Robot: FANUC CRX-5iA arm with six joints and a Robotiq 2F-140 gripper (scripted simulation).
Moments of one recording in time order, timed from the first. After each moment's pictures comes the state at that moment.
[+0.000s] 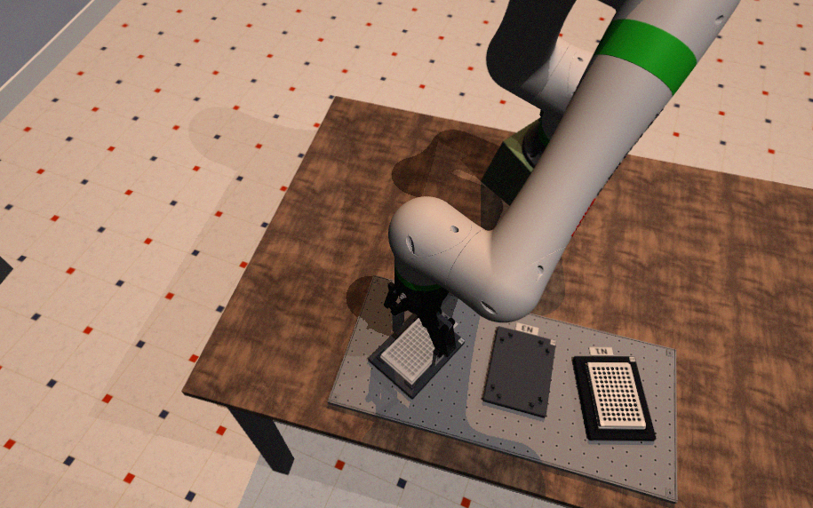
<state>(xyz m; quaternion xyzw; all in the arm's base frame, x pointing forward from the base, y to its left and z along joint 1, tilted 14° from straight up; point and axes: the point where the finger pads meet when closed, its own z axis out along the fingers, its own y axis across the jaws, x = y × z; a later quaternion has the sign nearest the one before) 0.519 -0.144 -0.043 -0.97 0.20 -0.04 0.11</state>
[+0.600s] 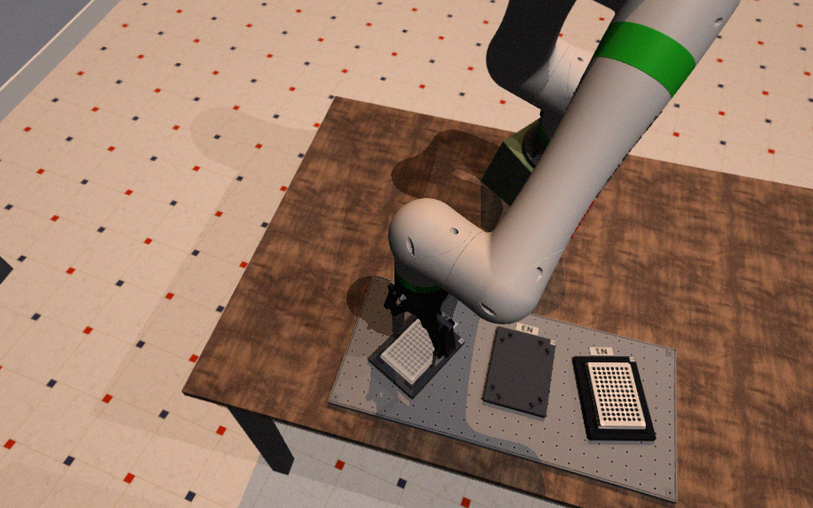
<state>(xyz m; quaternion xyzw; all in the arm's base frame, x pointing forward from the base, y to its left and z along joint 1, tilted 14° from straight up) 0.520 -0.144 -0.046 -0.97 0.20 -0.04 0.11</state>
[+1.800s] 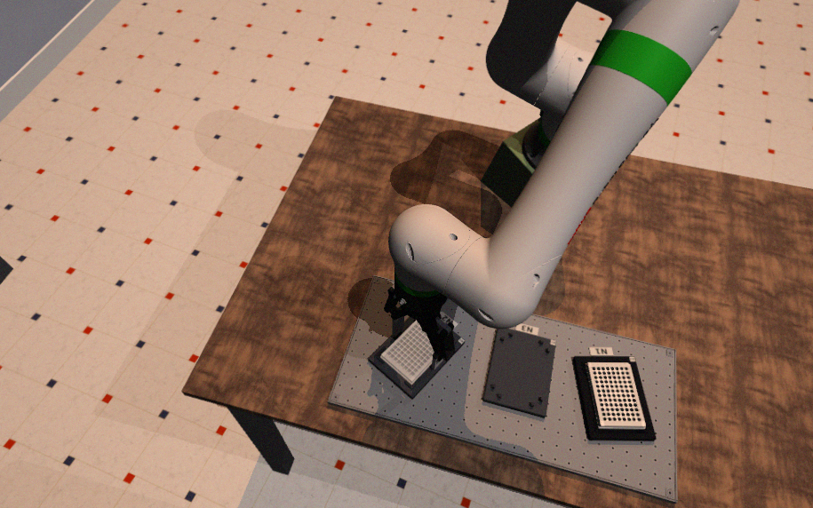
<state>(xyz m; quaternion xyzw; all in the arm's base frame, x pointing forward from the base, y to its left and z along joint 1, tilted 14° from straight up) 0.521 -0.141 -0.060 -0.97 0.20 -0.04 0.11</state>
